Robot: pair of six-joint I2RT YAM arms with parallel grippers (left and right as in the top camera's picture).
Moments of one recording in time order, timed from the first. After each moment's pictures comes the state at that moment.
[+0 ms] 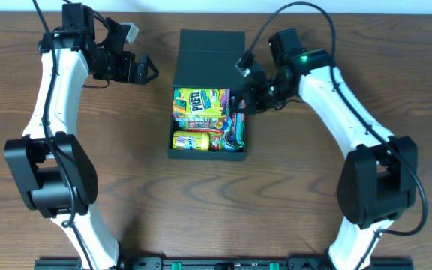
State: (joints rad) left arm 0.08 2.01 1.78 -1.00 0.57 0.24; right arm 0.28 1.97 1.62 -0.97 -0.71 0.01
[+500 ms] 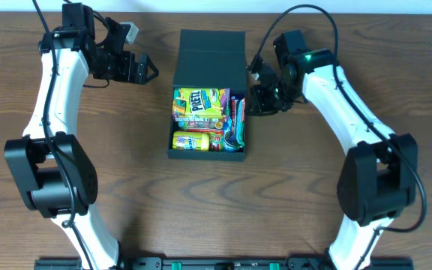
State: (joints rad) left arm 0.08 2.01 1.78 -0.99 0.57 0.24; right arm 0.27 2.00 1.62 -1.03 -0.54 0.02
